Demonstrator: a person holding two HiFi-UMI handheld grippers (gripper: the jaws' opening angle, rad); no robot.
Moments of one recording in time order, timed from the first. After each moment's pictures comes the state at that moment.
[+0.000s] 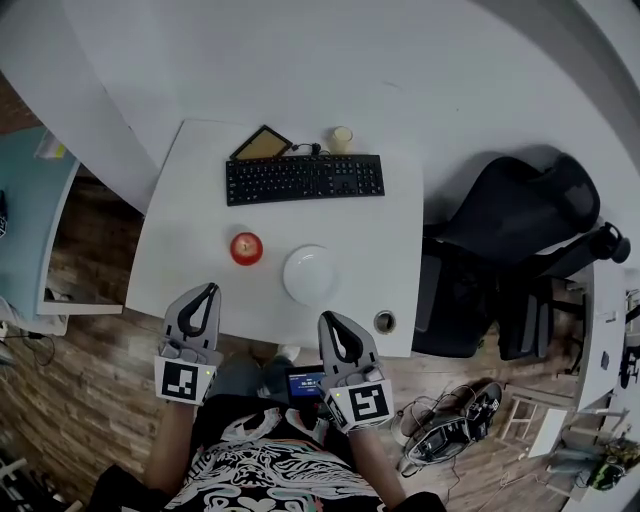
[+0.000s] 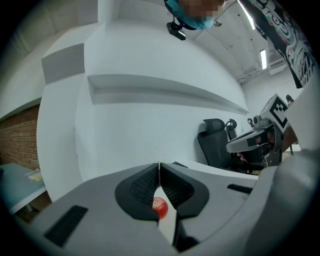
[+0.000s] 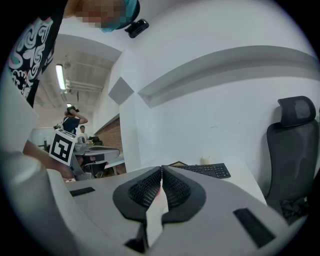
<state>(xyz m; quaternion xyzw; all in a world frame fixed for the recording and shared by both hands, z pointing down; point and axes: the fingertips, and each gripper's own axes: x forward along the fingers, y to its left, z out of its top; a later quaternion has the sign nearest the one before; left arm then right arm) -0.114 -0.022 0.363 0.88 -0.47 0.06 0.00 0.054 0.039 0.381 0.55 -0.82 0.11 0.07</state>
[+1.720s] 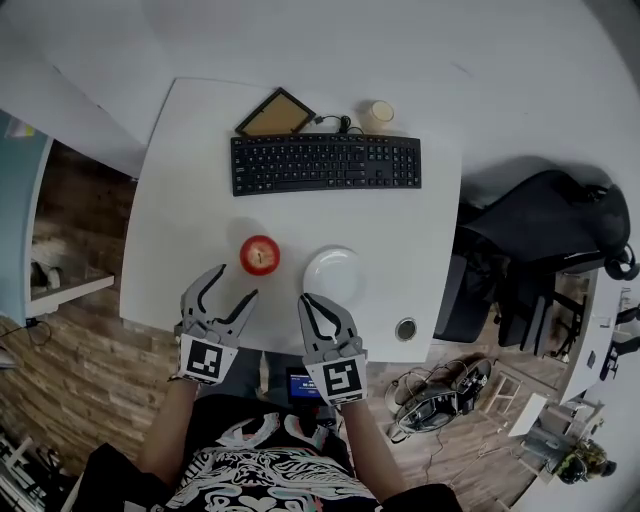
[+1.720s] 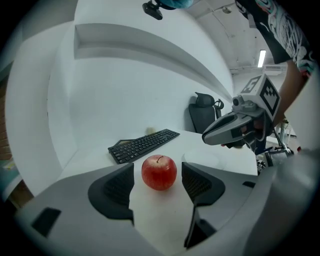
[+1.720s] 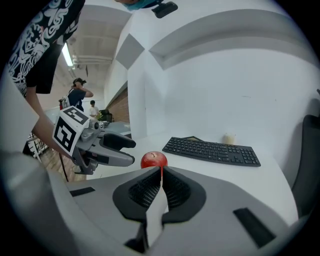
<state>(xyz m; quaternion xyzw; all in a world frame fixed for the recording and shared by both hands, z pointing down) -0.115 -0.098 0.526 0.91 -0.35 0.22 0.04 -0.020 -0.067 0.504 0.48 -0.85 0.11 0.21</state>
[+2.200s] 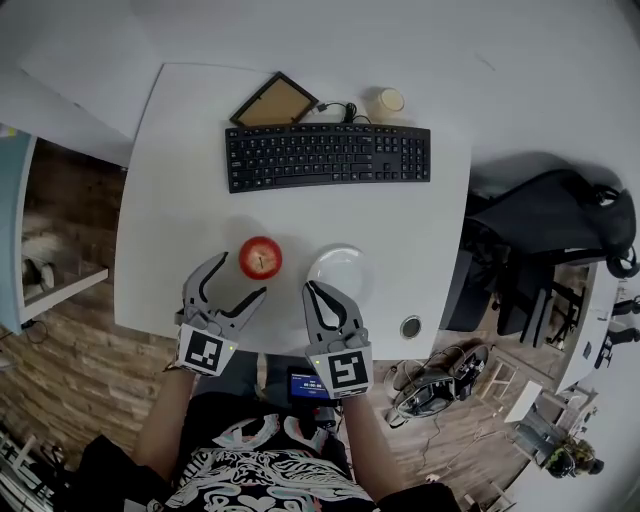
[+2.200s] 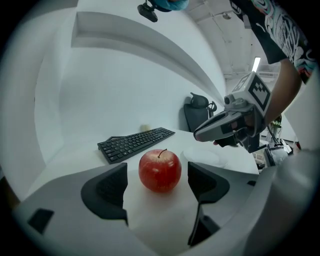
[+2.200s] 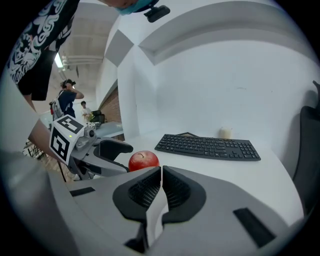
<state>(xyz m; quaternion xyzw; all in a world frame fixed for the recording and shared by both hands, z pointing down) -0.103 -0.121 0.554 0.93 -0.30 0.20 0.05 -0.016 -0.103 0.519 0.51 -0.83 0.14 0.19</state>
